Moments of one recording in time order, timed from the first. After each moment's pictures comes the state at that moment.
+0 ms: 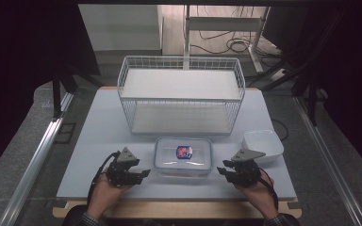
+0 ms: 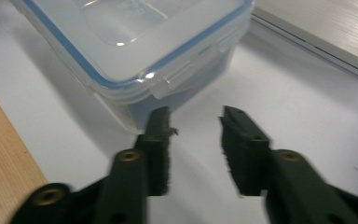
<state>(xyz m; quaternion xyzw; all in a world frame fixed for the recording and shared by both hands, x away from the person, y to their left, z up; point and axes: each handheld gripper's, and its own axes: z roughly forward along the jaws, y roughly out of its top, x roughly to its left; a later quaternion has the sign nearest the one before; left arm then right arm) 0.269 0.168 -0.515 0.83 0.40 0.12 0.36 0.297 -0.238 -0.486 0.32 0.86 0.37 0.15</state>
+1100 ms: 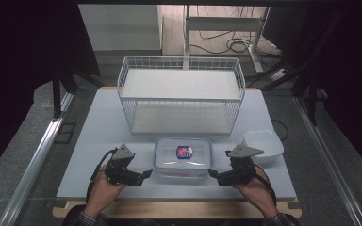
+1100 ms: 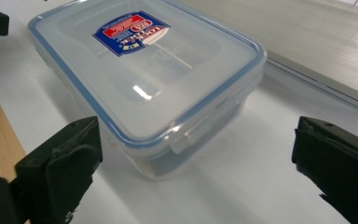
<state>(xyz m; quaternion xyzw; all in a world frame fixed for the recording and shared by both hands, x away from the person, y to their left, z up) 0.275 0.167 -0.502 0.81 0.40 0.11 0.41 0.304 -0.221 -0.480 0.32 0.84 0.43 0.14</state>
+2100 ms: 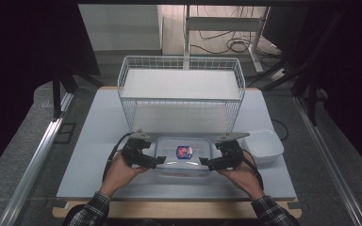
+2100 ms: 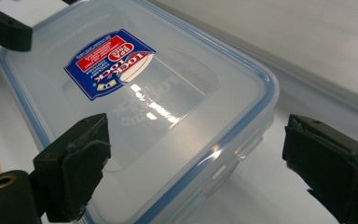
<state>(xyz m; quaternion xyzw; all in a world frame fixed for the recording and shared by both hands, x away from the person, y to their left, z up) 0.335 0.137 -0.495 0.83 0.39 0.04 0.41 0.348 -0.195 -0.479 0.35 0.84 0.40 0.08</state>
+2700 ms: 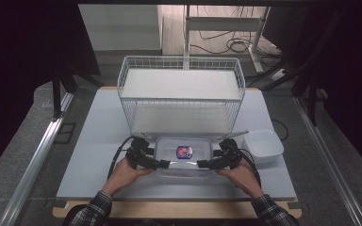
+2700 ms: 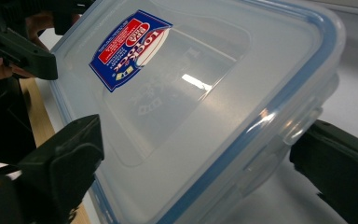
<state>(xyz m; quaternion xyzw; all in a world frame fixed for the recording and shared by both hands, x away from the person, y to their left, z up) 0.342 0.135 -0.514 0.81 0.39 -0.08 0.44 0.361 -0.199 -0.498 0.39 0.82 0.41 -0.06</state>
